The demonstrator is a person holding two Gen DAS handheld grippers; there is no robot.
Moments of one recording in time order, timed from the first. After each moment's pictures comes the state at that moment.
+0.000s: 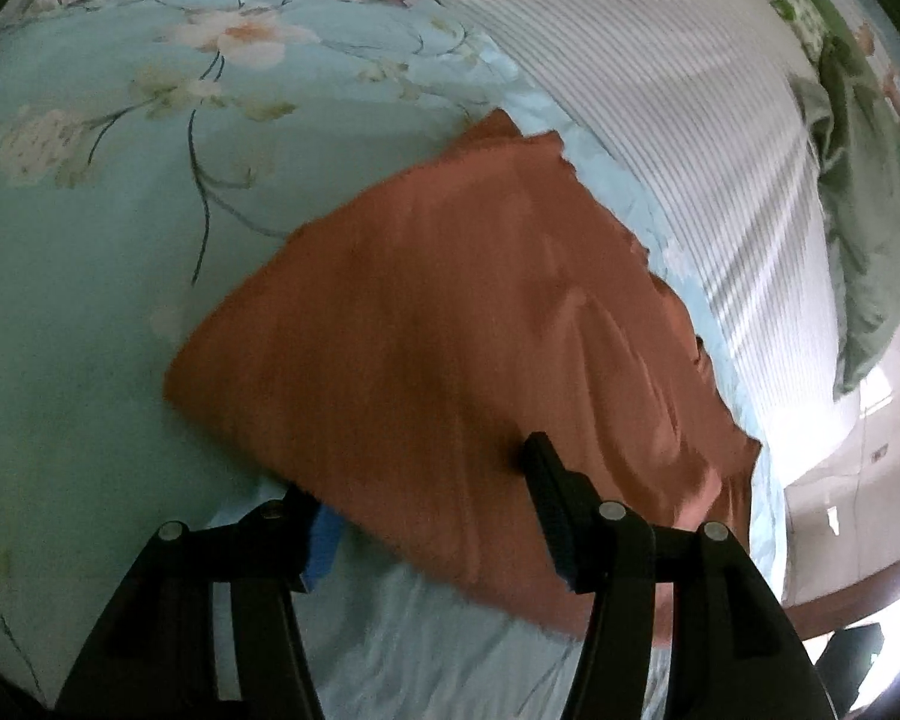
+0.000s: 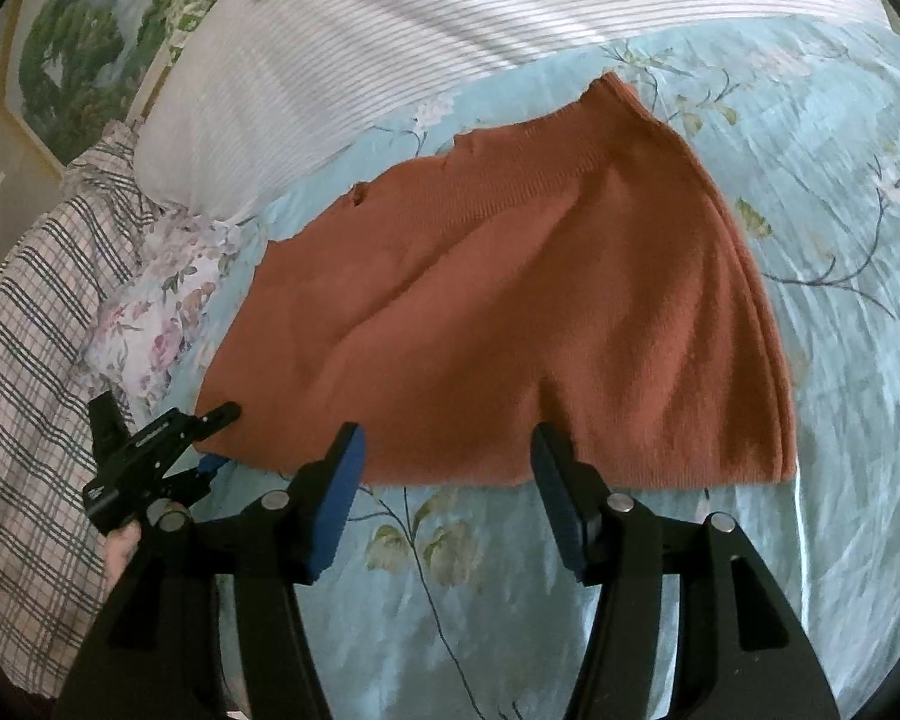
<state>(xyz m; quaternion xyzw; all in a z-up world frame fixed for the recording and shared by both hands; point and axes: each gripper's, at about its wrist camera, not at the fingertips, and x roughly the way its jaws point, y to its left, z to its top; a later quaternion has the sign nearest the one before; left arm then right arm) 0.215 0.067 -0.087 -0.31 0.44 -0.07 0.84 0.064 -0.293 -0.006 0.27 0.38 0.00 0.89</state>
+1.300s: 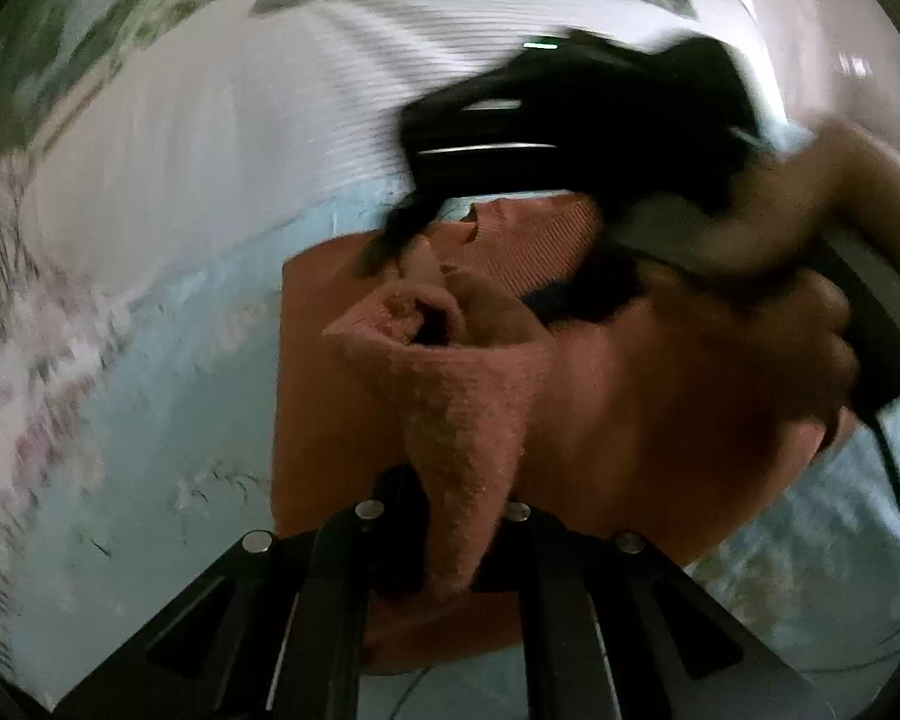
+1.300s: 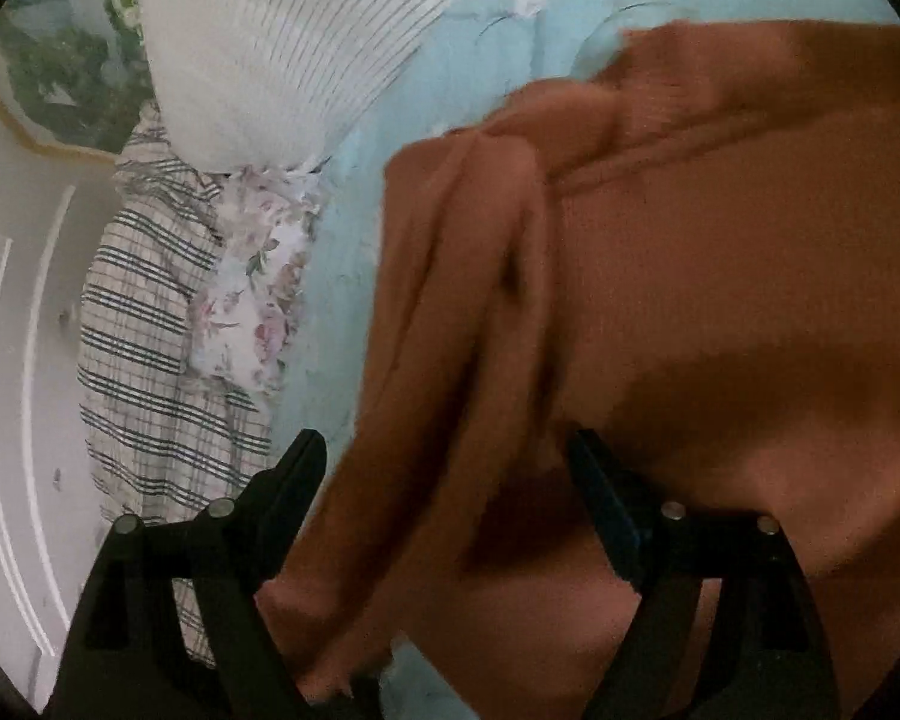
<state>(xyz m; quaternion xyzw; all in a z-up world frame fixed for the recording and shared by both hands) 0.149 -0.168 -0.050 0.23 0.29 -0.15 0.92 0.295 -0.280 -0.045 0.37 0.48 0.23 0.76</state>
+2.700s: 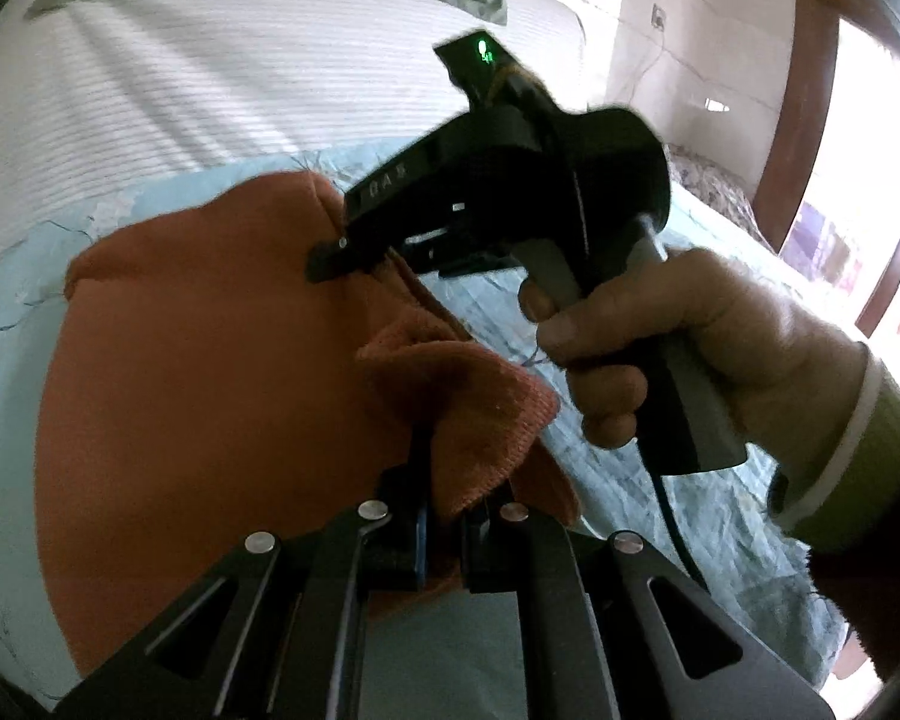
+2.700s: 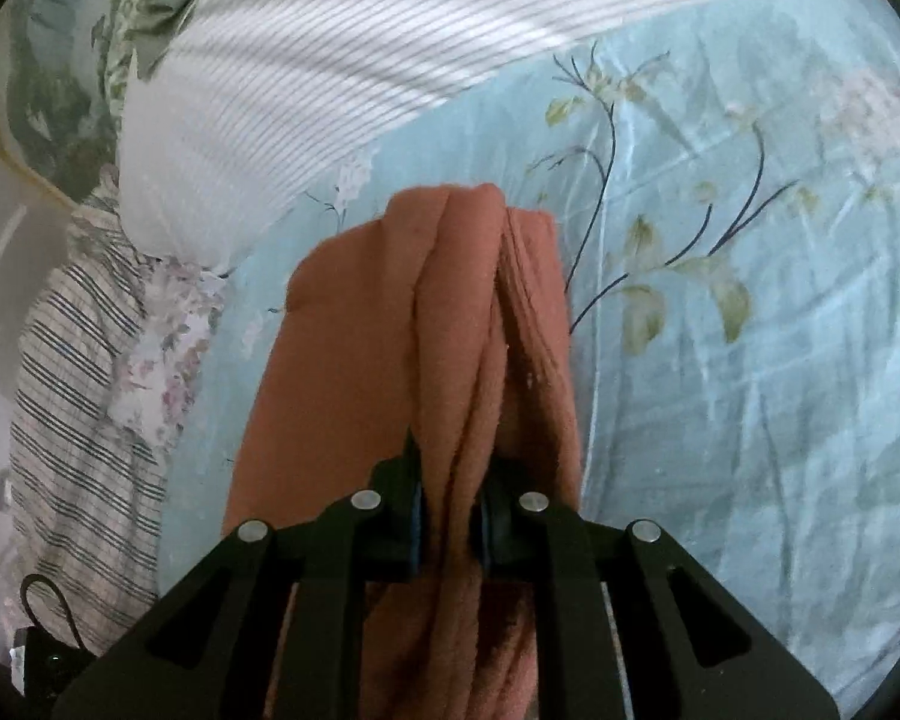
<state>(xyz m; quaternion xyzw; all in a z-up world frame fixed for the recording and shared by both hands) 0.124 -0.297 -0.032 0.12 0.36 -0.39 0.84 0.191 -0.450 -0.029 0.30 0.41 0.07 0.86</state>
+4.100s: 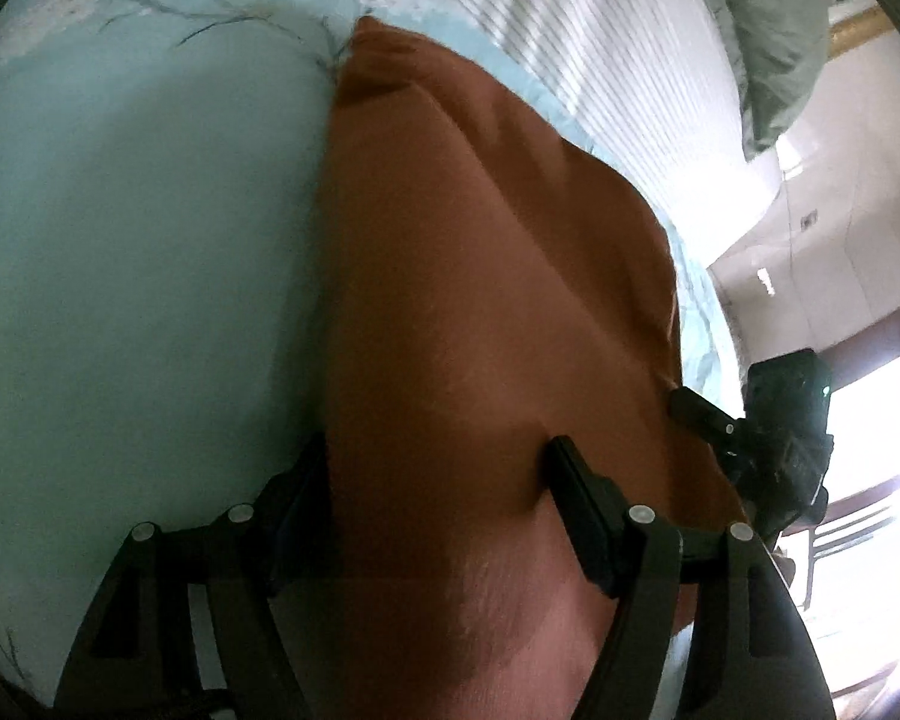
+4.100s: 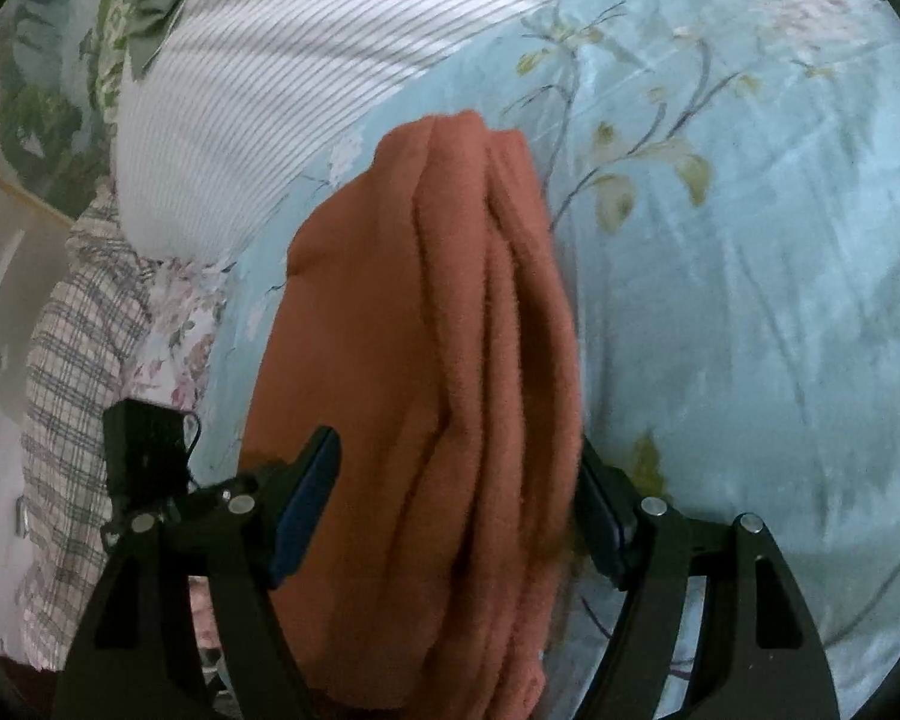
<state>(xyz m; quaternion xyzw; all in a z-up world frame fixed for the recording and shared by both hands) 0.326 -0.150 -0.083 -0.16 0.54 -0.32 0.76 0.168 -0.441 -0.043 0.34 0.42 0.09 0.84</state>
